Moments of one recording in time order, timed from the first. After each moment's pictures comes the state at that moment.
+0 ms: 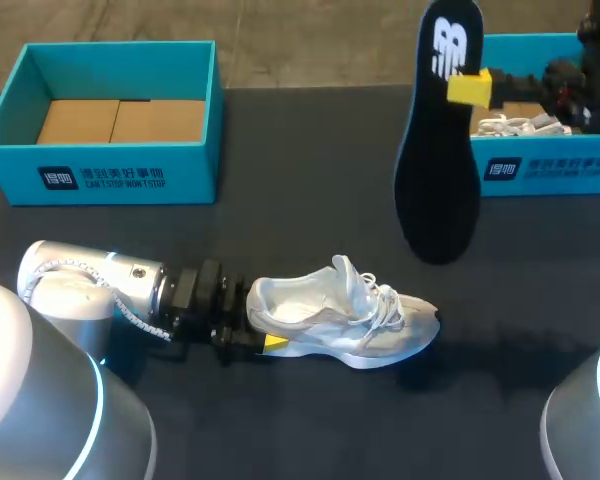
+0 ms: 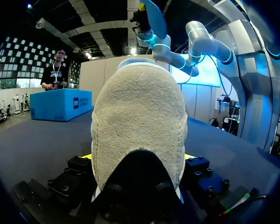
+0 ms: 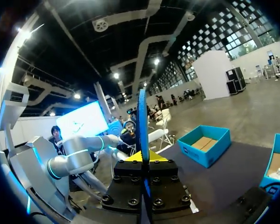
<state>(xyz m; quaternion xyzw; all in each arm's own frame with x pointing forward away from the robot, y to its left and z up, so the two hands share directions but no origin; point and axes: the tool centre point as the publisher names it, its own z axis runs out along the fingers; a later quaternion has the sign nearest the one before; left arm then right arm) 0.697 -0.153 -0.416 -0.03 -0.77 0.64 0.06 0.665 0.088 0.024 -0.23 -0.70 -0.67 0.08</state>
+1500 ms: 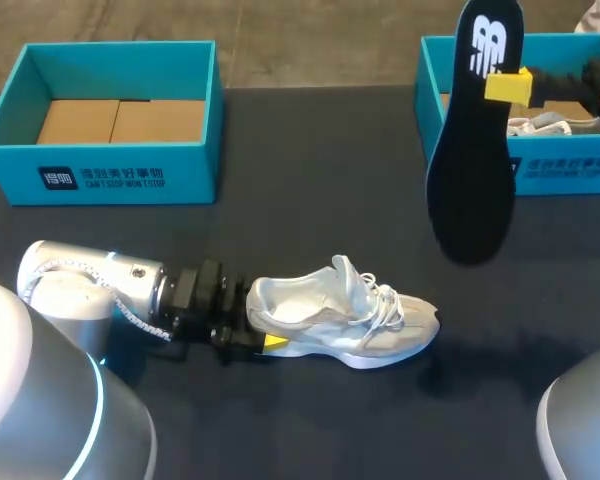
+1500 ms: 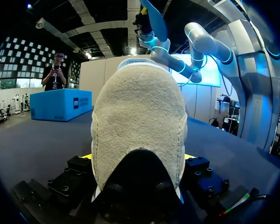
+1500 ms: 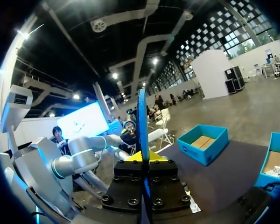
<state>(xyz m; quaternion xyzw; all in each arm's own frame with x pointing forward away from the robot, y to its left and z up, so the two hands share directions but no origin) 0.697 -0.153 -0.416 -0.03 -0.77 0.64 0.06 0.663 0.061 0.037 -0.23 -0.70 -0.68 0.08</state>
